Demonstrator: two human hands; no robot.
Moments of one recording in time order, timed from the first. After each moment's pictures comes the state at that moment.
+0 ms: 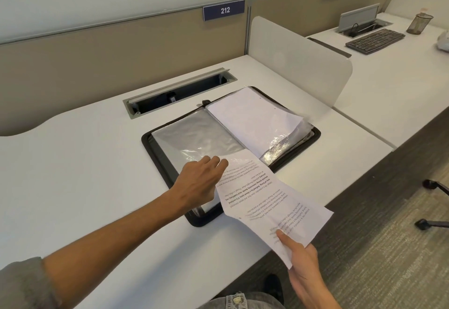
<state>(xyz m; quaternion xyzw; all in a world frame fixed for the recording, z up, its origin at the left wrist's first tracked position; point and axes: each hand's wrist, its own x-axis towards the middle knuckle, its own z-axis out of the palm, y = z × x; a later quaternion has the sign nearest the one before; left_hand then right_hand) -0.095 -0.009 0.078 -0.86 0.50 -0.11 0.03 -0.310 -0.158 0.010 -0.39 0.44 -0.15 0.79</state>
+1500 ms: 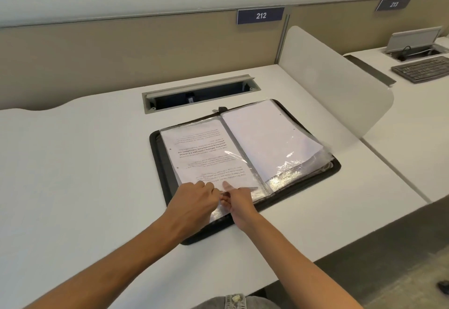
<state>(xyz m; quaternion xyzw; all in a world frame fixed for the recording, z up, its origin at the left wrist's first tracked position) -0.111 -0.022 0.078 -0.90 0.41 -0.12 0.09 -0.110 -0.158 0.016 -0.50 0.35 0.10 0.79</state>
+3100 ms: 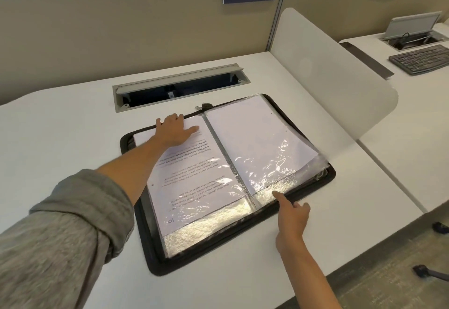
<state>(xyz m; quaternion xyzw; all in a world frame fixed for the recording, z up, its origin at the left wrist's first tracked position) 0.162 -0.065 0.005 -0.98 0.13 0.12 -0.05 -0.119 -0.283 -0.011 -0.52 0.55 -0.14 0.63</state>
